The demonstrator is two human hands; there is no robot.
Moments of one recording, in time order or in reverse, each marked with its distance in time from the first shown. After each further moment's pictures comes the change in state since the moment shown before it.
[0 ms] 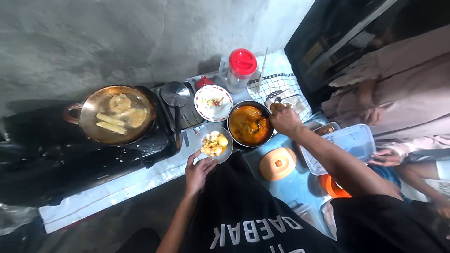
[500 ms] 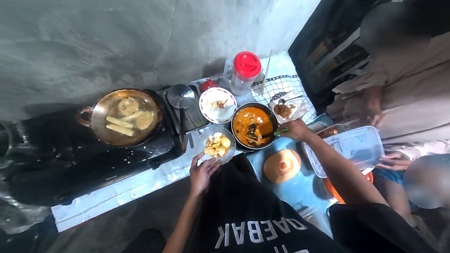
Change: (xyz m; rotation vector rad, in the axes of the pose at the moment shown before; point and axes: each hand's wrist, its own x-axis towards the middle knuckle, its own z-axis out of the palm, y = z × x) left_hand 0.002 0.006 0.001 -0.022 0.028 -0.037; right_hand -0.017 0.047 0.088 0.624 -0.189 0.177
